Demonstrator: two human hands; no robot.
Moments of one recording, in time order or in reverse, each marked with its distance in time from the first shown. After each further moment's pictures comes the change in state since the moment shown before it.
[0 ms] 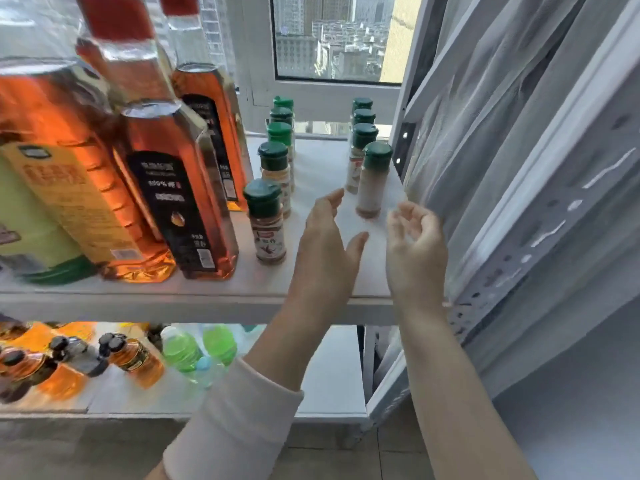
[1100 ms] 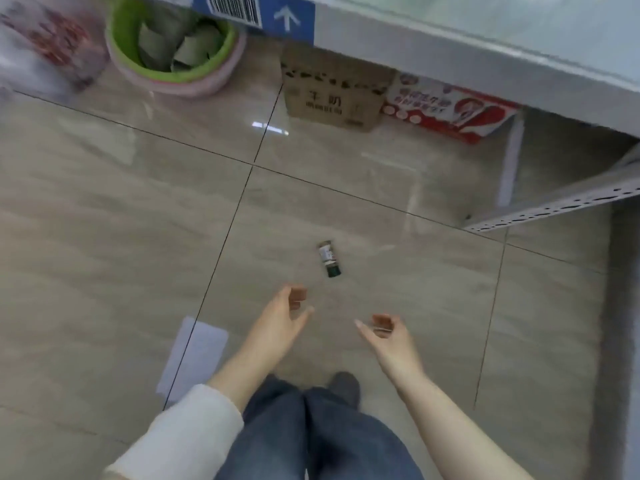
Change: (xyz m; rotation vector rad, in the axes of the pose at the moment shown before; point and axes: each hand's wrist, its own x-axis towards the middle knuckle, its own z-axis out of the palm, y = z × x) left_hand -0.511 -0.627 -0.055 0.007 -0.314 -1.008; right_hand -0.512 0.596 0.139 -0.546 -0.722 0.850
